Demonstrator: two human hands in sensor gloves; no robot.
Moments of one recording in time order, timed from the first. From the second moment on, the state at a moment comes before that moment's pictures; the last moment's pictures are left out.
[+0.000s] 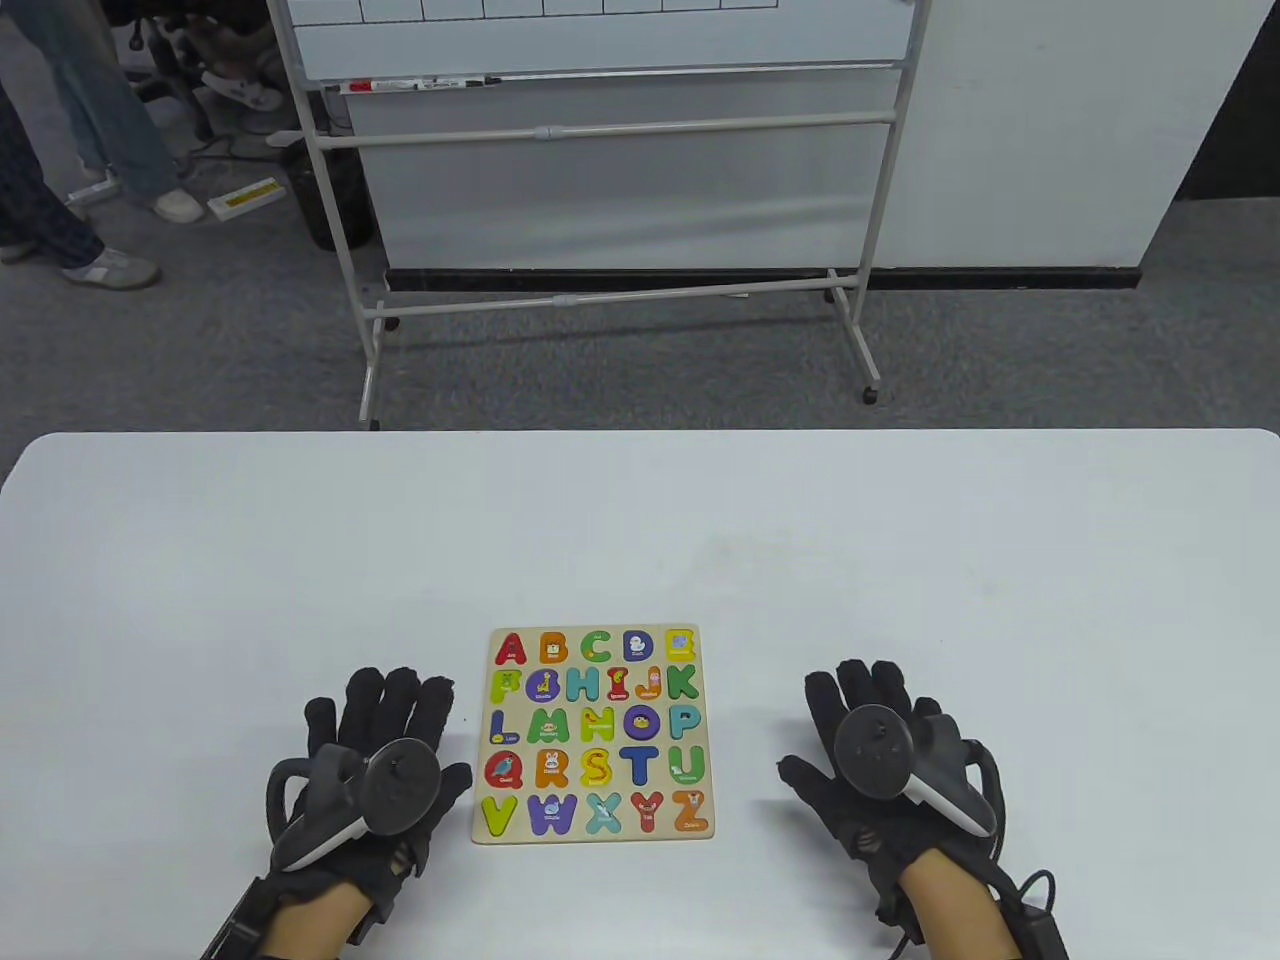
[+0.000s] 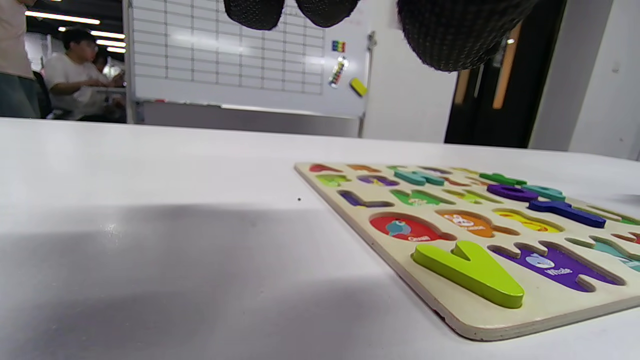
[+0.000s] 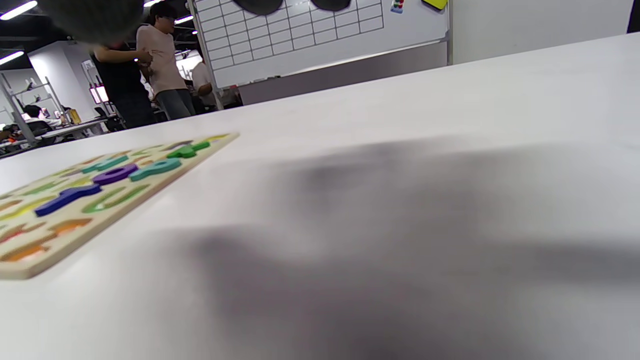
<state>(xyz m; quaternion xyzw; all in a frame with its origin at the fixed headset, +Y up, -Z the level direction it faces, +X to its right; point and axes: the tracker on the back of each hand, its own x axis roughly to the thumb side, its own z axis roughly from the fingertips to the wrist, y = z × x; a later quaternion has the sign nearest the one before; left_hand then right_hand) -0.253 -0.727 -0.303 0.00 -0.13 0.03 0.99 0.186 -0.740 -0.319 0.08 0.07 0.99 0.11</state>
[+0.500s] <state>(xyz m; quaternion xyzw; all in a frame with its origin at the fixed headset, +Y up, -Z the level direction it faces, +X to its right) -0.256 -0.732 -0.307 -0.02 -0.12 0.04 0.99 0.184 -0.740 -0.317 0.09 0.08 0.99 0.12</state>
